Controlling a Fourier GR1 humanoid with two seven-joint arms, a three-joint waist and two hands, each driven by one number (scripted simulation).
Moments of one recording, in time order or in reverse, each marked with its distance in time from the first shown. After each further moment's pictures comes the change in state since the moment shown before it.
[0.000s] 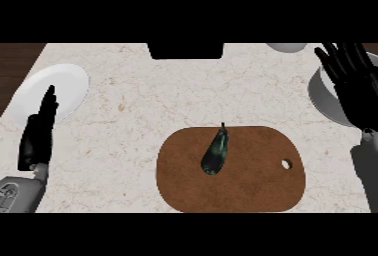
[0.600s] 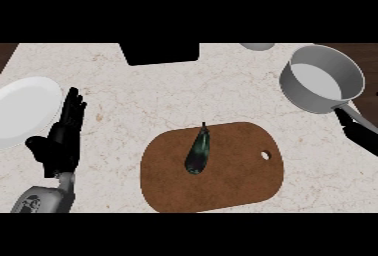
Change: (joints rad) left arm 0.054 -0.169 -0.017 -0.140 0.109 -0.005 -0.127; right arm 0.321 -0.054 -0.064 -0.142 0.514 -0.464 -0.040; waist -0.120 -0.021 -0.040
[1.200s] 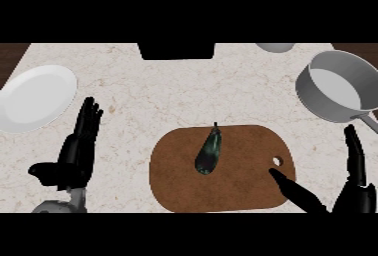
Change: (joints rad) left arm 0.081 -0.063 -0.060 -0.073 0.031 -0.058 -0.099; right arm 0.309 0.260 0.361 -0.243 0.625 -0.269 0.181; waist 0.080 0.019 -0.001
